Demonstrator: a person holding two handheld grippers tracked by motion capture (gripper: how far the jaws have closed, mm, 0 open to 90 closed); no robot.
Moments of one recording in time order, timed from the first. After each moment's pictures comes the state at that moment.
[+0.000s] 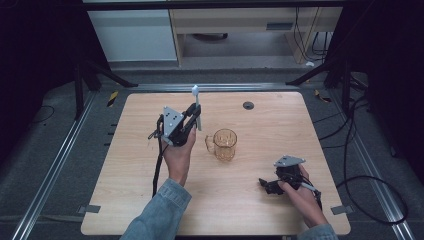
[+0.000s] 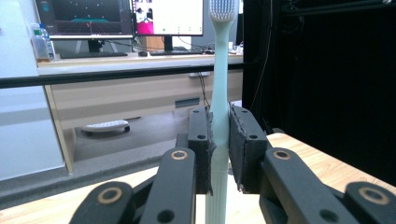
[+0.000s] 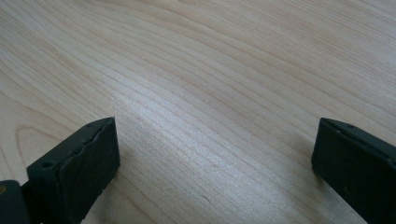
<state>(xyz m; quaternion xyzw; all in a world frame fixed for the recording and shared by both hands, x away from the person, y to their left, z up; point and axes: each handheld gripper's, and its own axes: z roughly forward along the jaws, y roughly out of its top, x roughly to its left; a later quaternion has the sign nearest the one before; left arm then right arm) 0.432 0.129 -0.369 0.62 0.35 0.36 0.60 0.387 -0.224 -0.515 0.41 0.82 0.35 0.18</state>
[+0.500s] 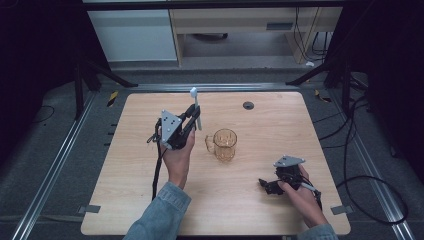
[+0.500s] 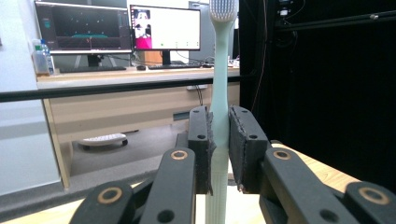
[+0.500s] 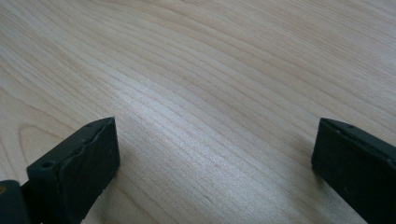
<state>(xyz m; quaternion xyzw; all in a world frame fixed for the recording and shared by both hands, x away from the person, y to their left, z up) 0.425 0.131 -0.373 0.60 0.33 0.37 0.62 0.387 -0.223 -0.515 0.40 0.82 0.35 0.18</state>
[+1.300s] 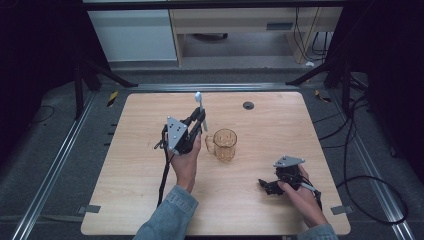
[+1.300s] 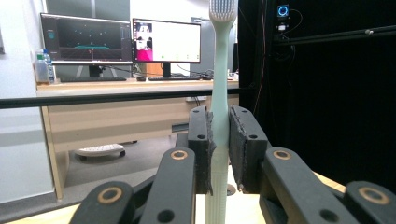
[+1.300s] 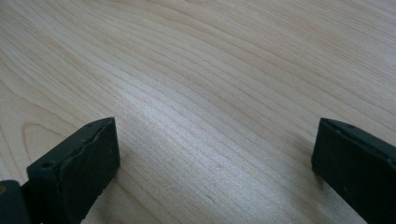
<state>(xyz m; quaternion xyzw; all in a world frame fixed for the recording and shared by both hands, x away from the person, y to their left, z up) 0.423 0.116 -0.393 0.58 0.34 0.38 0.64 0.387 -0.223 -0.515 0.40 0.83 0.35 0.18</state>
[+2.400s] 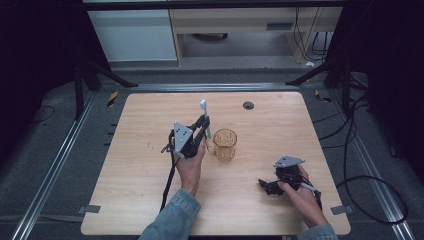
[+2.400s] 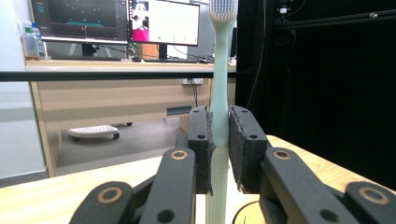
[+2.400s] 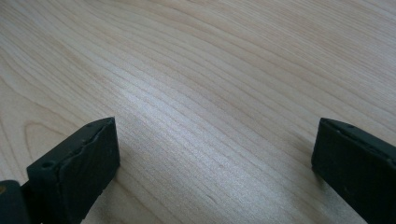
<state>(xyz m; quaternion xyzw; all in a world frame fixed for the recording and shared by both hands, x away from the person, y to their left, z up) 0.431 0.107 -0.426 0.59 0.35 0.35 0.63 0.387 -0.223 -0.515 0.40 0.83 0.35 0.18</state>
